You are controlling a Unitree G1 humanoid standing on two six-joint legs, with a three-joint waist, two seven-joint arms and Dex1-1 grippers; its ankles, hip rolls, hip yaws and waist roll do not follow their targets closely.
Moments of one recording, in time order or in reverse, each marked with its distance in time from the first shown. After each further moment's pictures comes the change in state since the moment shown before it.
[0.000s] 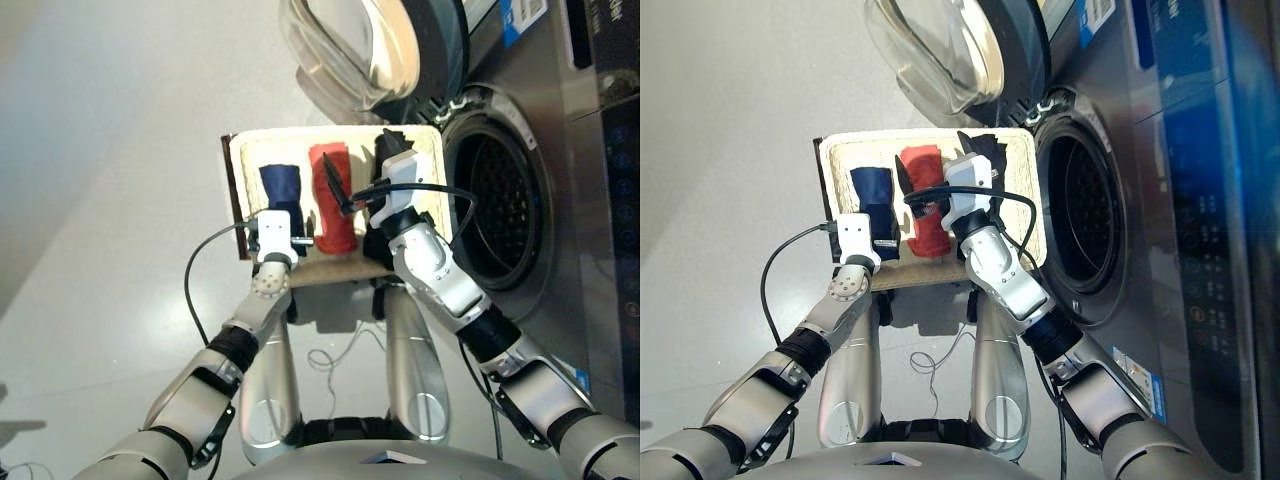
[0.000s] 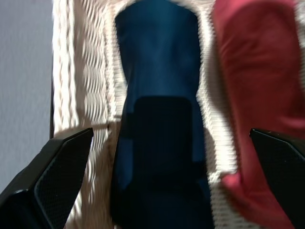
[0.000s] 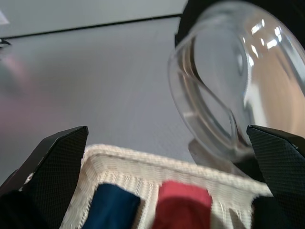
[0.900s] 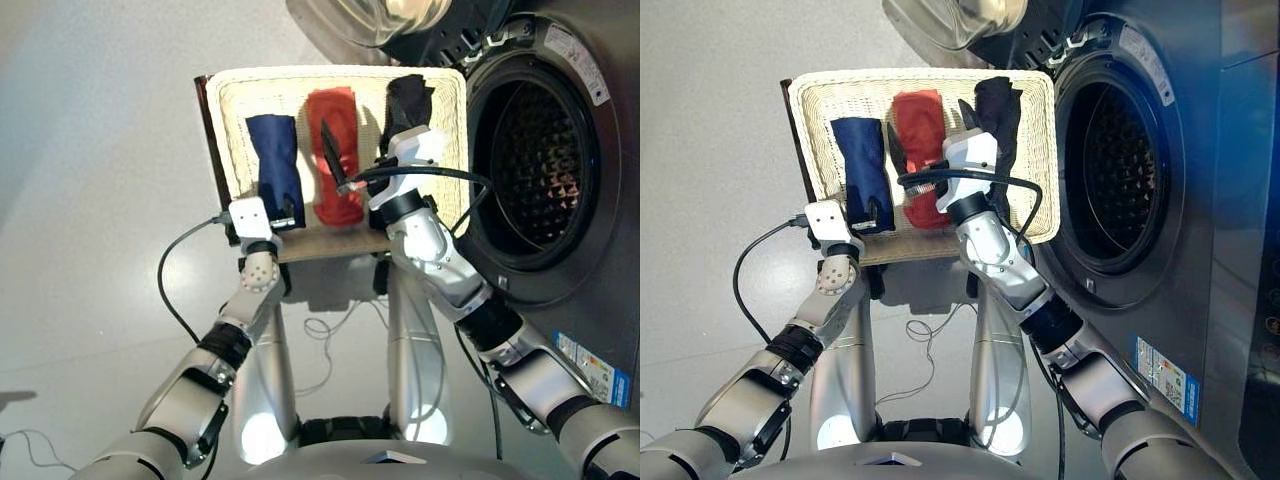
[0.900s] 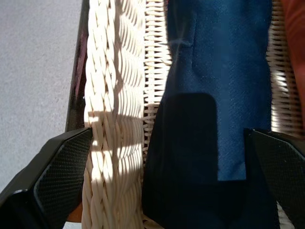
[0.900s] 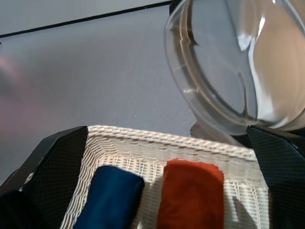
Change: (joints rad) left arm -0.064 0.028 0.003 0.109 0.044 -0.081 0.088; right arm -0.079 0.000 0.045 -0.014 0.027 -0.020 -0.019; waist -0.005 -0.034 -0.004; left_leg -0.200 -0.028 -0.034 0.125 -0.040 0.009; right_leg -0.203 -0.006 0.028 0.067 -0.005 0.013
